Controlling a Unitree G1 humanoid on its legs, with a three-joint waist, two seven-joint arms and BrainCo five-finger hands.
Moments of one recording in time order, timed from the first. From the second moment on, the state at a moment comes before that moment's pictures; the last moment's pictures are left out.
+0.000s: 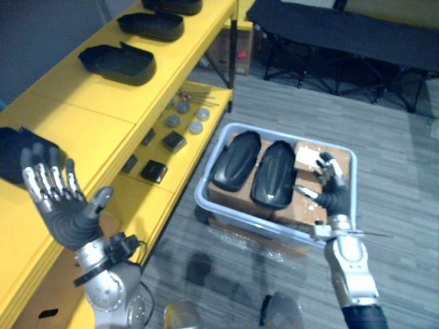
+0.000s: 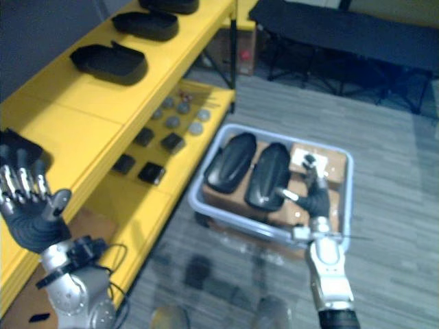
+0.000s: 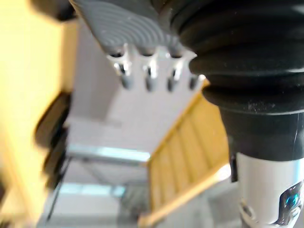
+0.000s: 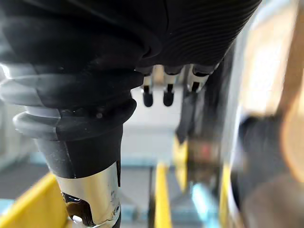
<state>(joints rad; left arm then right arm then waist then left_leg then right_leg) 0.23 -0.01 -0.02 -0.49 -0.24 -0.44 0.29 0.04 -0.23 -0.18 -0.02 0.20 -0.21 -0.16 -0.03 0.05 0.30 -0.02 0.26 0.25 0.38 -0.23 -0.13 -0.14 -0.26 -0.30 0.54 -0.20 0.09</state>
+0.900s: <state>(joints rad) 0.21 0.09 -0.46 0.39 -0.28 -0.21 0.17 -0.86 -0.64 -0.09 1.03 0.32 -0.08 -0.49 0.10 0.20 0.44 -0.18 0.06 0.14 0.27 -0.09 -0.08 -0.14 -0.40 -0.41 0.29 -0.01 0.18</state>
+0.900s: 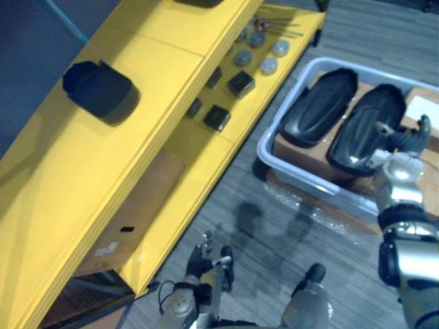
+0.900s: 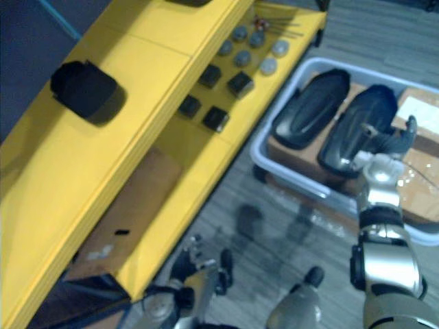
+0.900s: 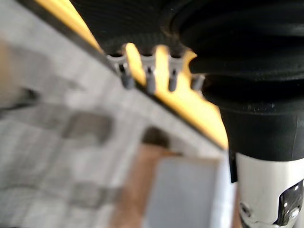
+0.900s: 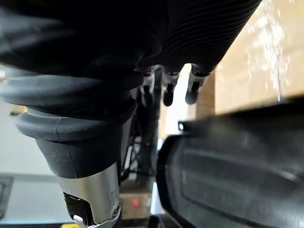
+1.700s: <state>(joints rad) 0.20 0.03 -0.48 0.49 -0.47 -0.33 0.14 -1.00 -0.79 -0.08 1.27 0.25 0.16 -0.57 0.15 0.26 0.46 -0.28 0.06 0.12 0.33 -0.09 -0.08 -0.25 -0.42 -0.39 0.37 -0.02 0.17</state>
